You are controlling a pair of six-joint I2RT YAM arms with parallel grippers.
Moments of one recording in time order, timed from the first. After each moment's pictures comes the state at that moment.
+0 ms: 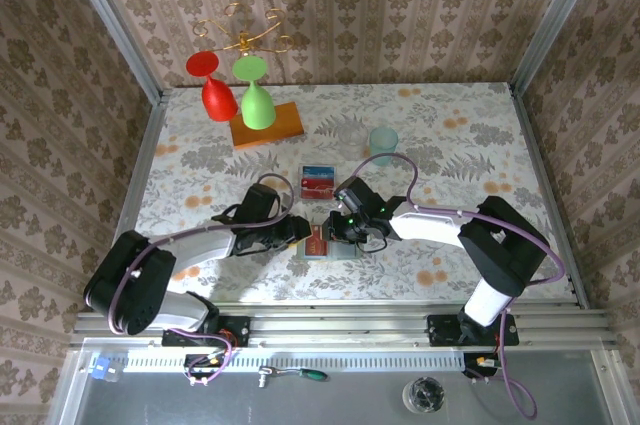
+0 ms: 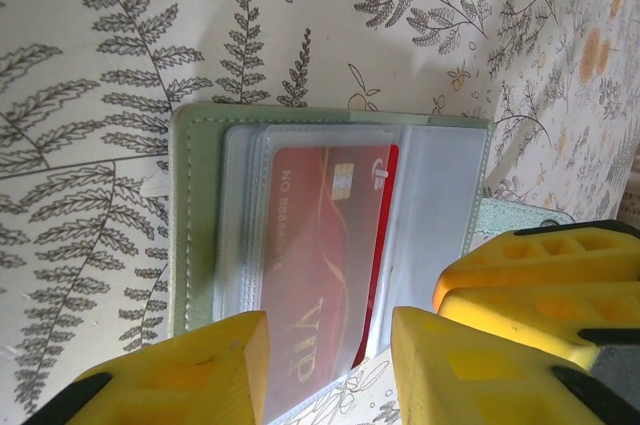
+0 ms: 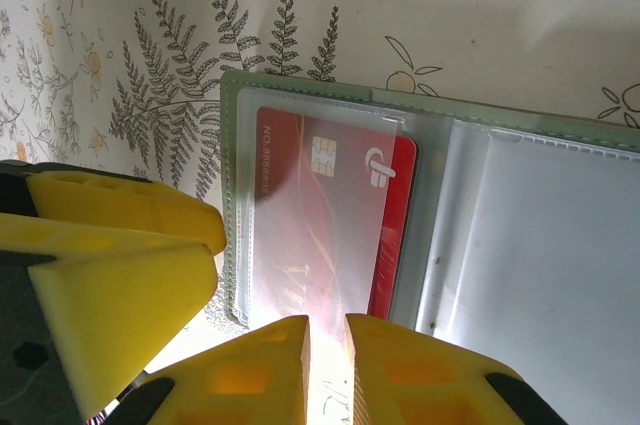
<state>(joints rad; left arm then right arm) -0.61 1.38 0.51 -0.03 0.49 -0.91 0.78 1.67 0.88 -0.16 -0.31 0.87</state>
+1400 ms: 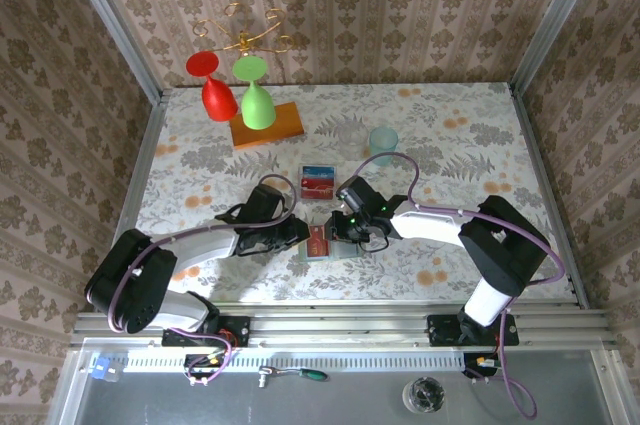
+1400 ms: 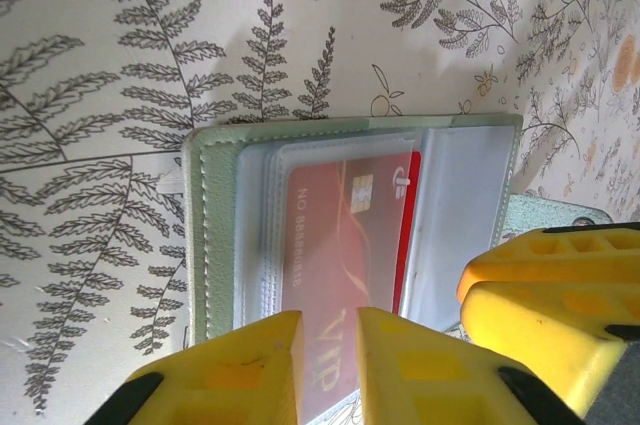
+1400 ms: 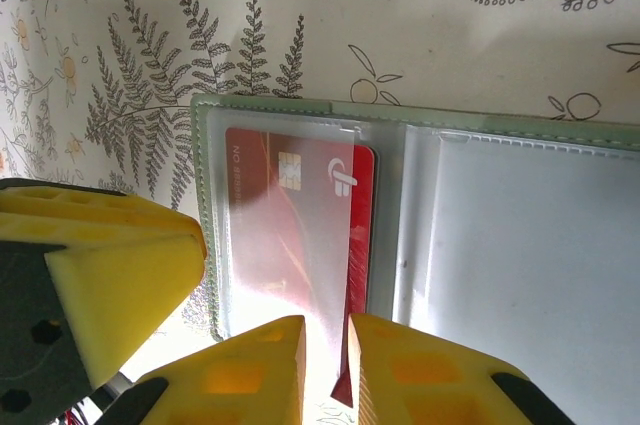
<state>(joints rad) -0.65 1.39 0.54 -0.08 0.42 -0.93 0.76 1.67 0.88 -0.18 -0.30 0.84</state>
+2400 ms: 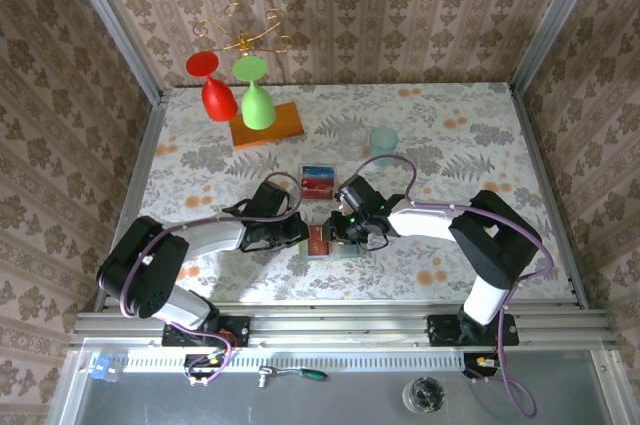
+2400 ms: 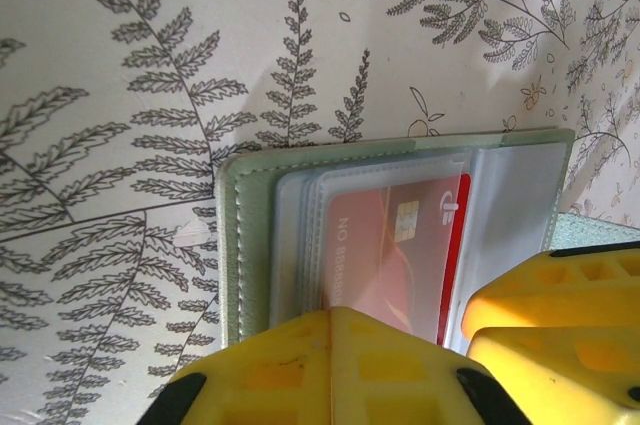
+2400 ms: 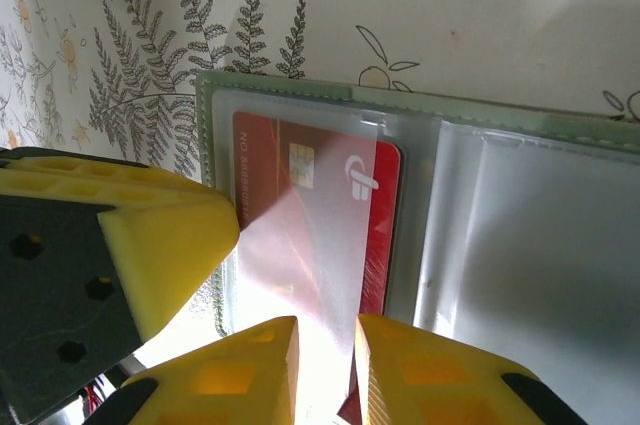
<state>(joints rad) -0.65 1.47 0.59 -0.11 0.41 -0.88 0.73 1.72 0.88 -0.13 -0.40 0.84</state>
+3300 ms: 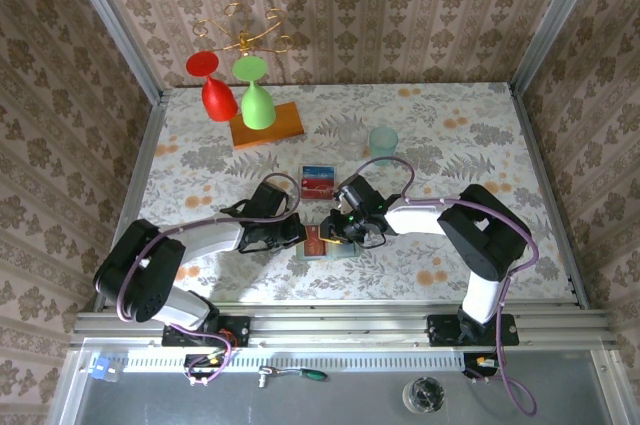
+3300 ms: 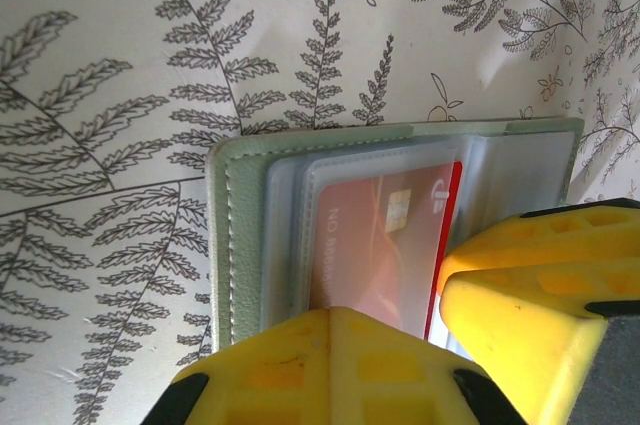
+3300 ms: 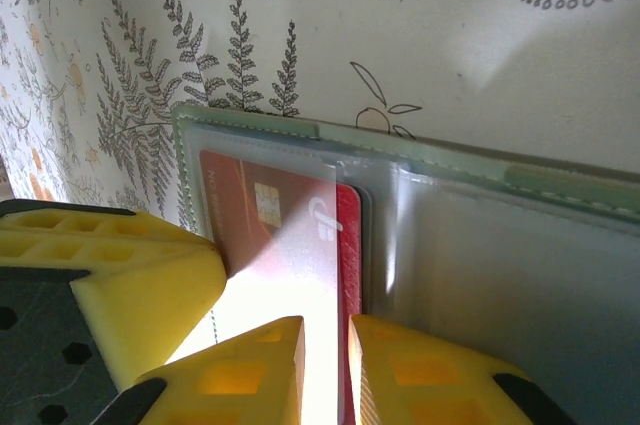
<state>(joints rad) -0.65 1.46 0.59 -0.15 0.40 -0.87 0.71 1.79 0.88 -0.04 -0.46 0.89</state>
